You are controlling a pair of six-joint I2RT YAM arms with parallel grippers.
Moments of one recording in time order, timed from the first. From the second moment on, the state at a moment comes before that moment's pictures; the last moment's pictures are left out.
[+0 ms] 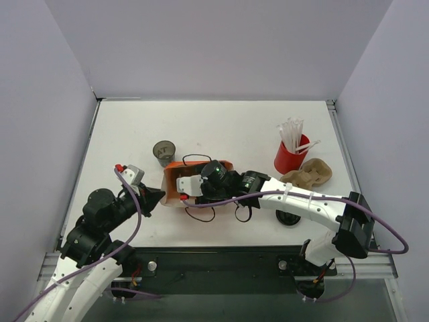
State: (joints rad) left arm -0.48 0.36 0.63 -0.51 0.22 -0.26; right arm 1.10 1.48 1.17 -0.46 0.22 -0.80
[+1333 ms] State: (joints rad) left arm -0.48 0.35 0.58 -0.49 0.26 -0.28; right arm 1.05 1.55 1.15 -0.39 0.15 -0.93
